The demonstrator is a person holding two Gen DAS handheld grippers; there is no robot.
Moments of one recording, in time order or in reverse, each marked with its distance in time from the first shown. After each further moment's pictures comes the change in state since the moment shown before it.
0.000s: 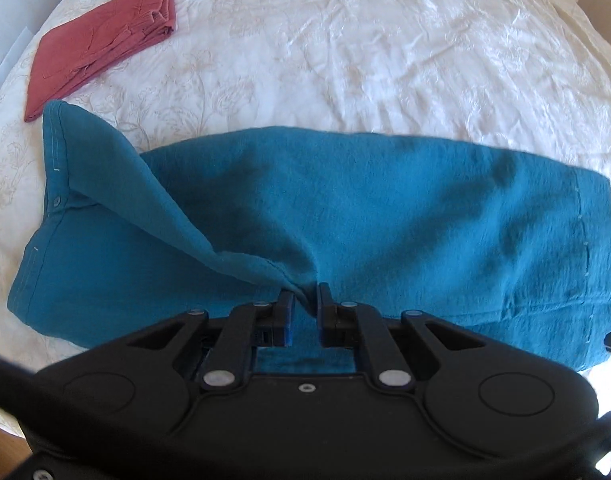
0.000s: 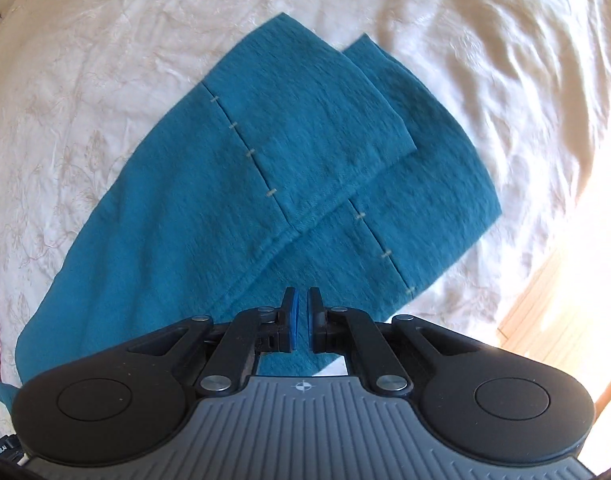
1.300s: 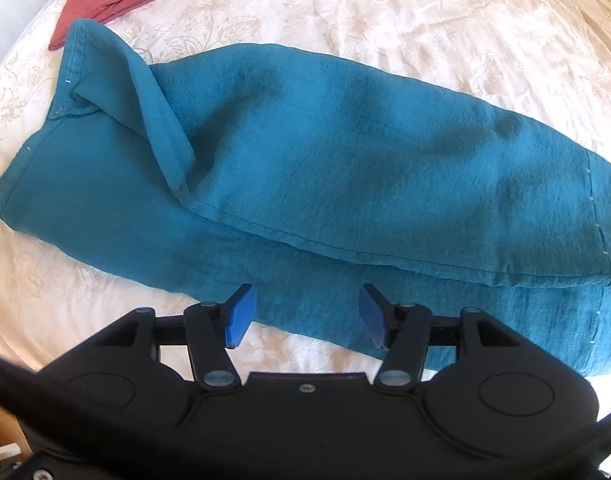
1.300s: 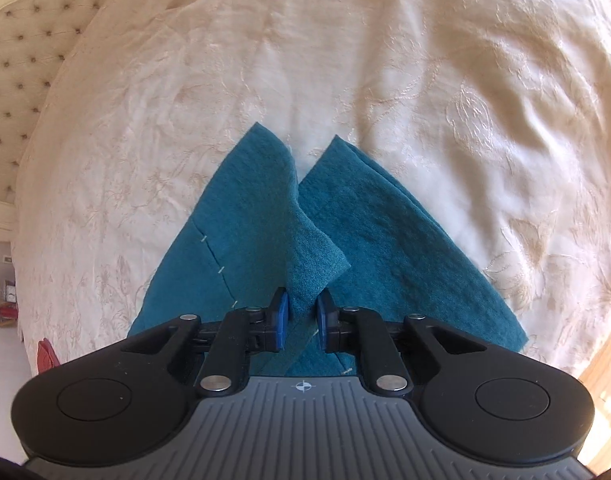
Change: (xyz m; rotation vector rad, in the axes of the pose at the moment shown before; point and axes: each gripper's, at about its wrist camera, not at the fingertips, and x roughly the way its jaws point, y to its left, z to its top) left arm 0.010 -0.042 -0.068 -0.165 -0.005 0.011; right arm 0.015 -0.079 0.081 0.087 -0.145 0.289
